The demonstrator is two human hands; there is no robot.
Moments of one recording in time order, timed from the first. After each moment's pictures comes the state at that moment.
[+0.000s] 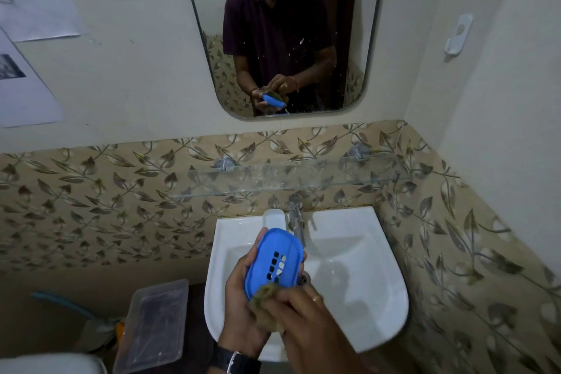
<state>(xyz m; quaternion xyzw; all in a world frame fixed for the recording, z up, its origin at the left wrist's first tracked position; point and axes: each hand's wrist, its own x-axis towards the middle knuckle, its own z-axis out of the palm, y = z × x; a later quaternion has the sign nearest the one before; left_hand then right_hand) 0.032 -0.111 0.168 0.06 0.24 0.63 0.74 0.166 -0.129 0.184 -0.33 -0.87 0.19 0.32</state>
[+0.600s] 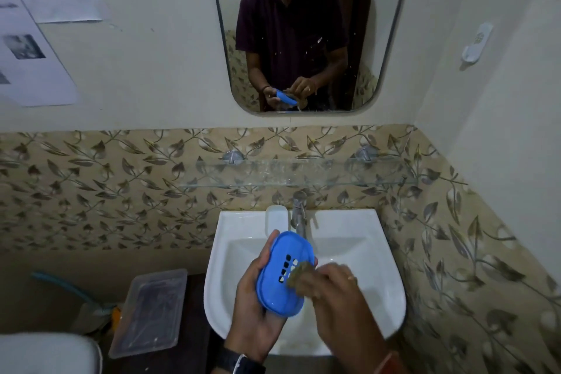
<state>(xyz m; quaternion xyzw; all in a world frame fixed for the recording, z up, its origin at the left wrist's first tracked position) 0.039 -0.118 0.157 0.05 0.25 0.65 0.71 0.189 -0.105 0.182 -0.38 -0.85 0.17 0.34</state>
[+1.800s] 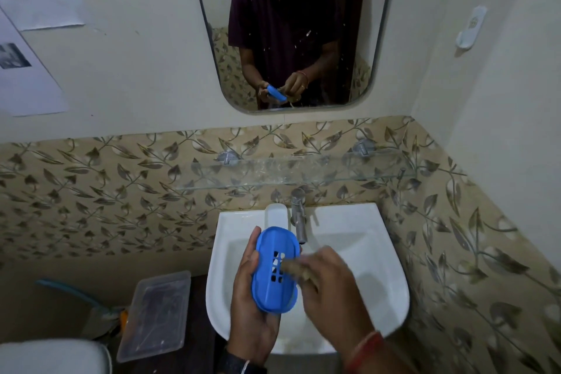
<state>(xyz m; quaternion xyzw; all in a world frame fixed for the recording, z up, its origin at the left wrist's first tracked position) 0.043 -0.120 0.148 0.15 0.33 0.72 0.59 0.173 -0.087 0.179 -0.45 -0.78 0.27 0.35</state>
